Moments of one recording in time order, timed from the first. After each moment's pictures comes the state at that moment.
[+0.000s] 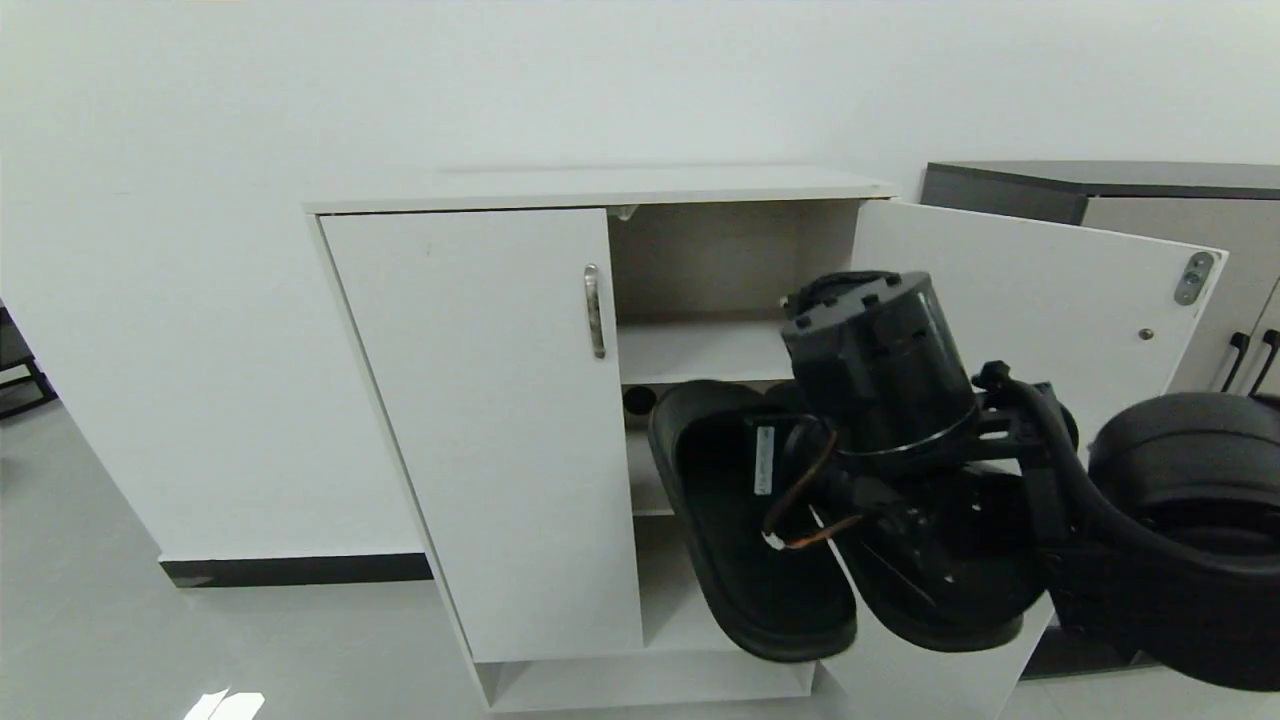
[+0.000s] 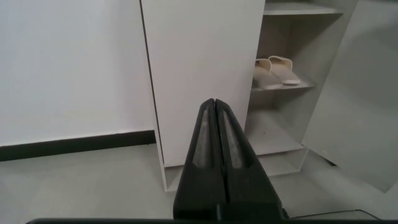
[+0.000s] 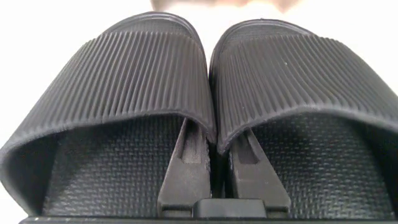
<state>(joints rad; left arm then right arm) 0.00 0.00 0.00 0.00 -0.08 0.00 0.97 1.79 -1.27 -0.03 -0.72 0.48</state>
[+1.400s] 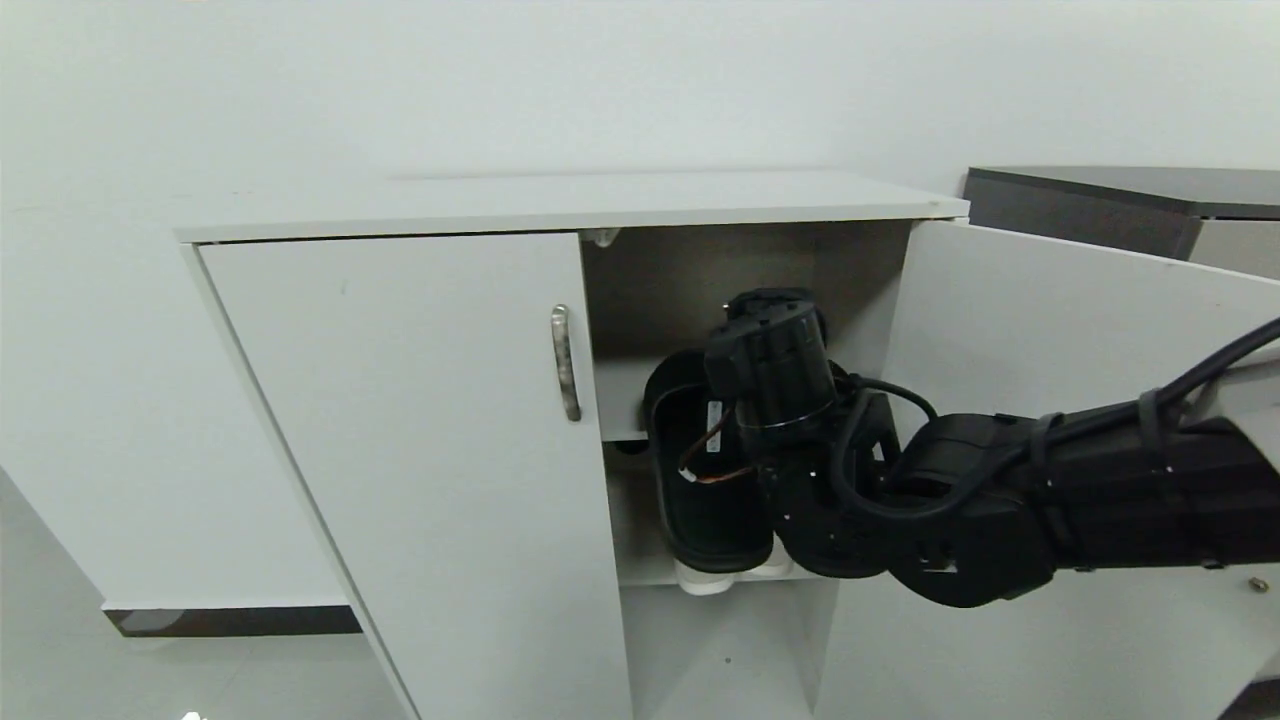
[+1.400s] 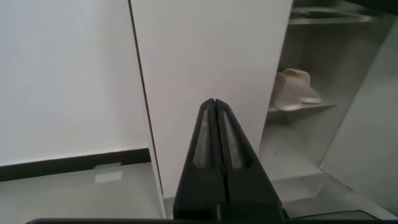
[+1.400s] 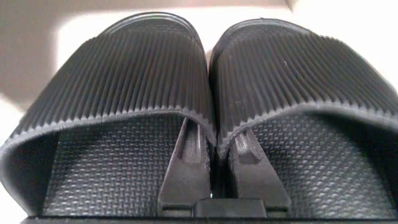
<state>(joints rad) 0.00 0.00 0.00 0.00 -0.08 0.00 0.89 2.03 -1.39 -0.29 -0.79 0.33</state>
